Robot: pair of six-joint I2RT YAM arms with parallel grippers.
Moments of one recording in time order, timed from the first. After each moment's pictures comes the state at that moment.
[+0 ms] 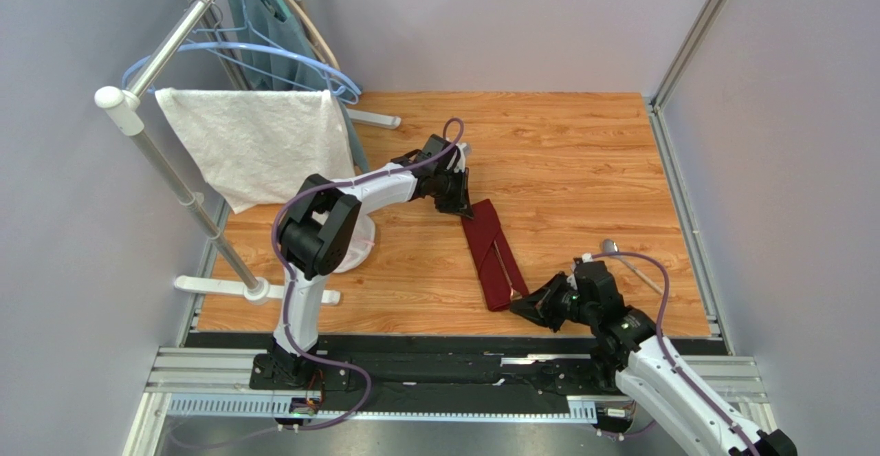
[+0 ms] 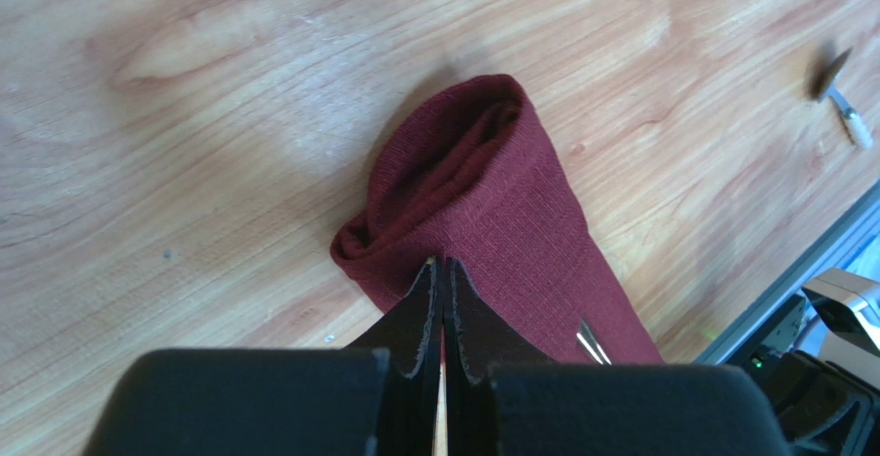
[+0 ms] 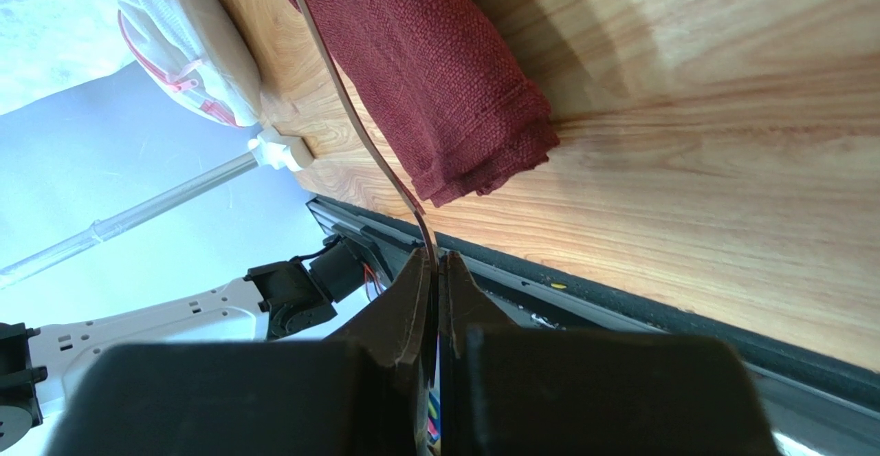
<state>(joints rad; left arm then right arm) -0.63 2.09 1.49 -0.31 0.35 -0.52 0.48 0.46 0.13 -0.39 -0.38 1.38</state>
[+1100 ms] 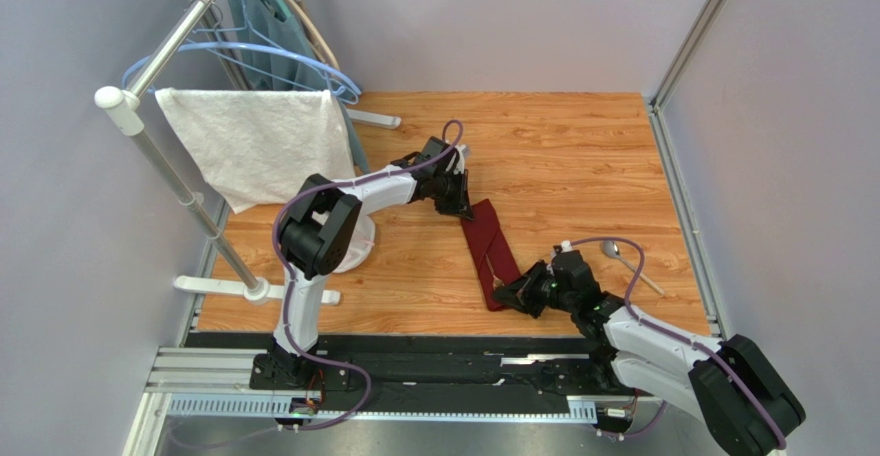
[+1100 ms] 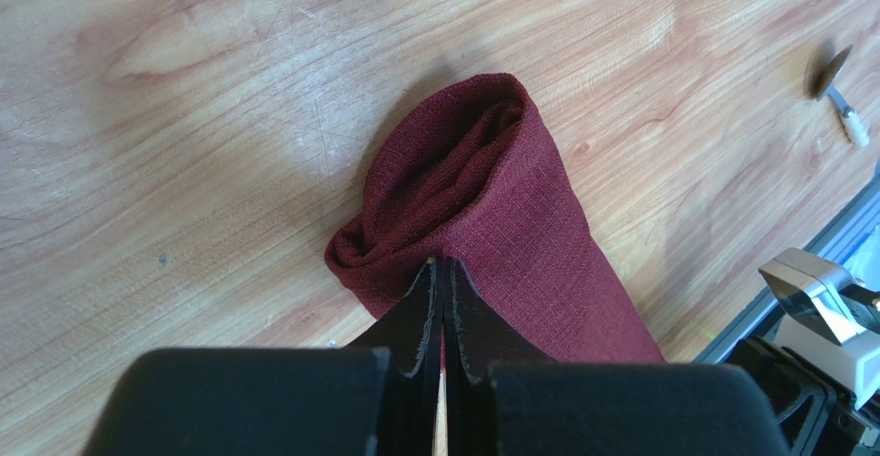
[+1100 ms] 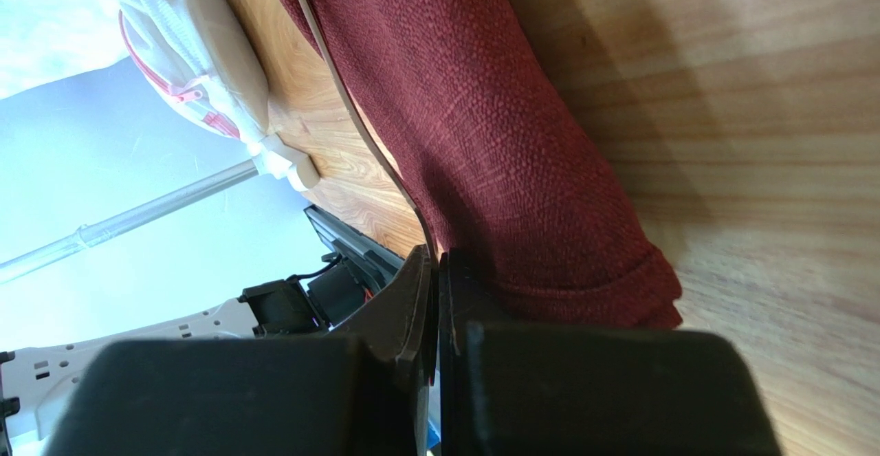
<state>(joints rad) -0.63 2.09 1.46 -0.28 0.37 -0.53 0.58 0.95 0.12 0.19 -0.32 1.42</state>
